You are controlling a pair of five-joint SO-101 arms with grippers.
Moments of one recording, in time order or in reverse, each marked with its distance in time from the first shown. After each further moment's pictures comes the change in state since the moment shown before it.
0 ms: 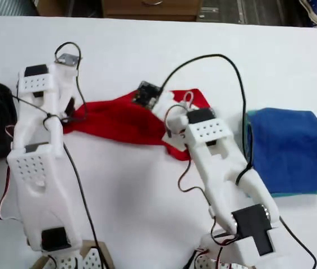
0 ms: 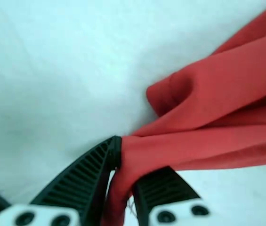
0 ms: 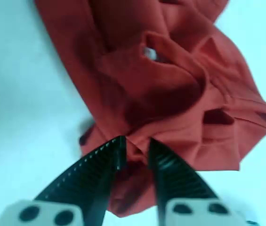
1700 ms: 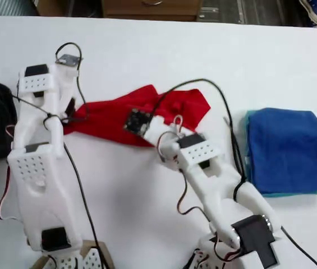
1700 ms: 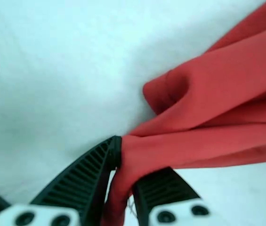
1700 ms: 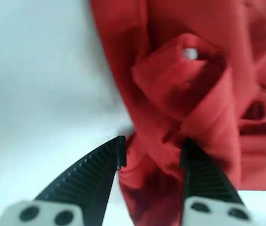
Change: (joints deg) left arm 0.1 0.0 -0.1 1.1 0.0; right arm -3.9 -5.3 15.3 -11.9 -1.1
